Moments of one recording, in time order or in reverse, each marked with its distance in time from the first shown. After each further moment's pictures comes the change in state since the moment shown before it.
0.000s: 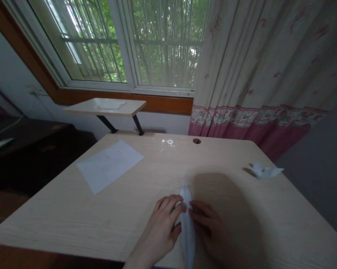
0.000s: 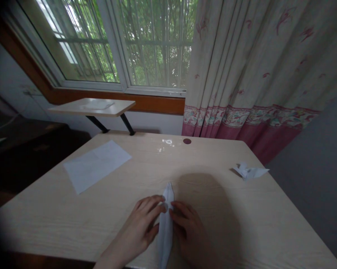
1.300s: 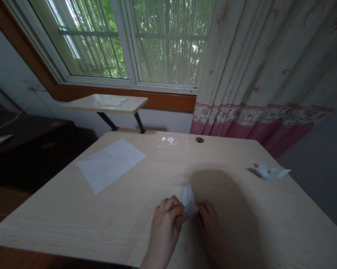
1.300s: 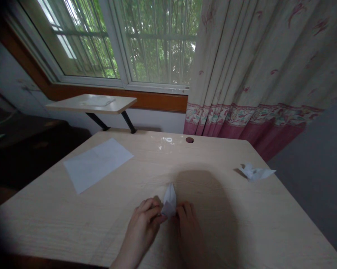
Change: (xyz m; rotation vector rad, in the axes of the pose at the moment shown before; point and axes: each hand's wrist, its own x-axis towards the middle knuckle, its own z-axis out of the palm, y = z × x) left_hand 0.006 -0.007 0.023 -0.092 0.163 -0.280; right_hand 0.003 0.010 0.041 -0.251 0.151 0.131
